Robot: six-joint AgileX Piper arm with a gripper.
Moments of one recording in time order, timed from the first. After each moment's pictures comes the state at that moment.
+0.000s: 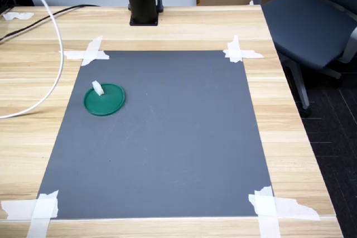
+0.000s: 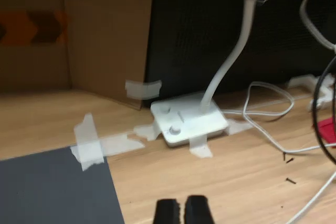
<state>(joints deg) -17.2 42.9 -31.0 63.9 -3.8 -73.6</state>
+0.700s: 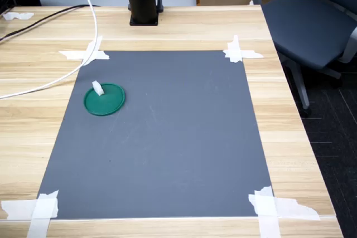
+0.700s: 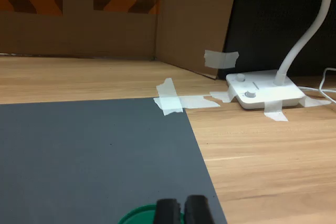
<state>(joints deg) -8.1 8.7 -3.8 65.5 -1.7 -73.6</state>
